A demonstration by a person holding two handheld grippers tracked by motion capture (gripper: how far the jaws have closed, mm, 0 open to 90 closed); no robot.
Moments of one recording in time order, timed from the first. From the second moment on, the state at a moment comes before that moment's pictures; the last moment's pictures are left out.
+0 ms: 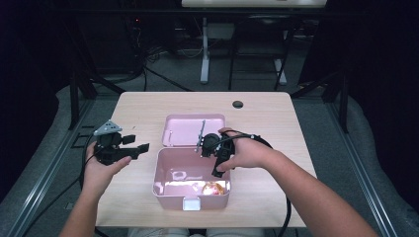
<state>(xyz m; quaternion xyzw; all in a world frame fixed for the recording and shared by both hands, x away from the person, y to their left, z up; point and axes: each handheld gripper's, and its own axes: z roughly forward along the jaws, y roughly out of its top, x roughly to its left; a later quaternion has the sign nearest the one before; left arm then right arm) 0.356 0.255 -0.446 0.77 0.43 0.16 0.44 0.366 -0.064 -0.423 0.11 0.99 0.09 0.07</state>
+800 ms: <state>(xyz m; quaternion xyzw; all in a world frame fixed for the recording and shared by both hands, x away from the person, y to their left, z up) 0.355 0.238 -0.450 0.79 0.40 0.16 0.43 0.387 -0.121 -0.422 0.24 0.95 0.14 0.11</state>
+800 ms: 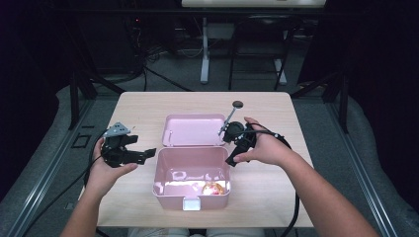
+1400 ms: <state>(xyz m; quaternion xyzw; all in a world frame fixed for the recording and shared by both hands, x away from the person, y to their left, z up) 0.364 0.242 -0.455 0.77 0.42 0.17 0.45 0.395 -0.158 -0.441 0.39 0.87 0.25 0.15</state>
